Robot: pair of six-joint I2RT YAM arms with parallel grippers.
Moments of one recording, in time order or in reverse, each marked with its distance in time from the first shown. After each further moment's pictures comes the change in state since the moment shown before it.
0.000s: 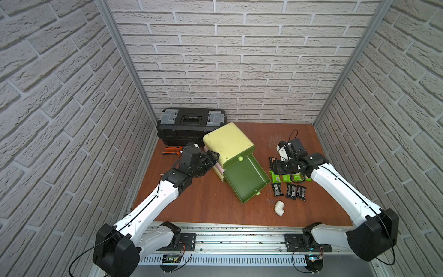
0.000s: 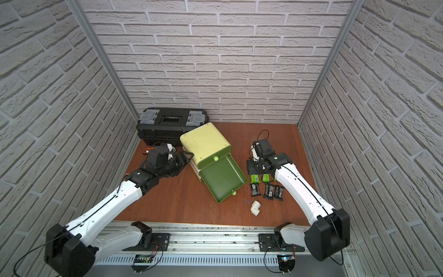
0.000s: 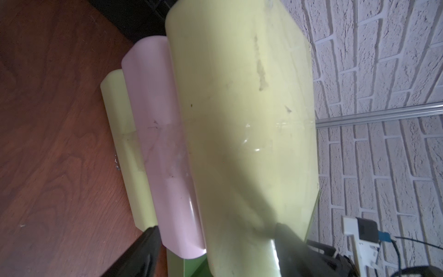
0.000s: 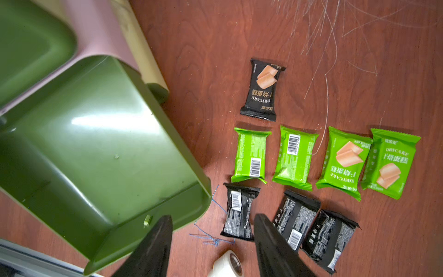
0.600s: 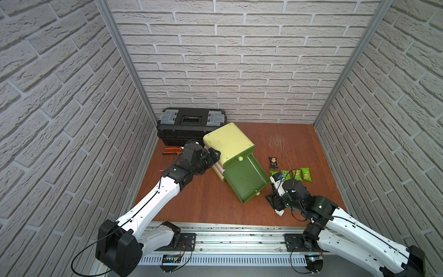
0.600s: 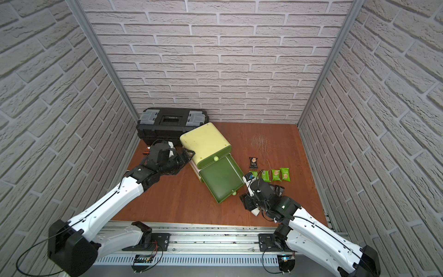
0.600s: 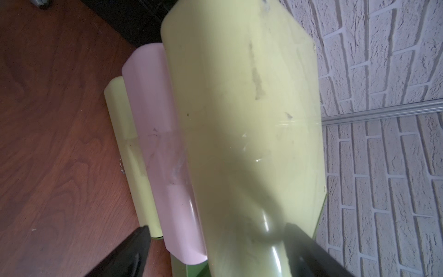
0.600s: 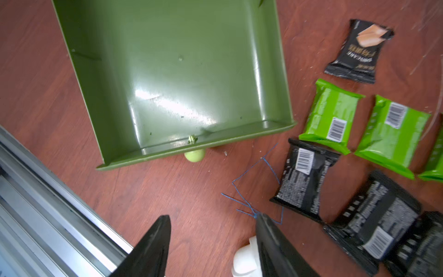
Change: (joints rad) left arm 0.006 0.054 0.054 -0.038 0.004 0.037; right arm 0.376 -0.503 -0.608 0.300 0.046 0.026
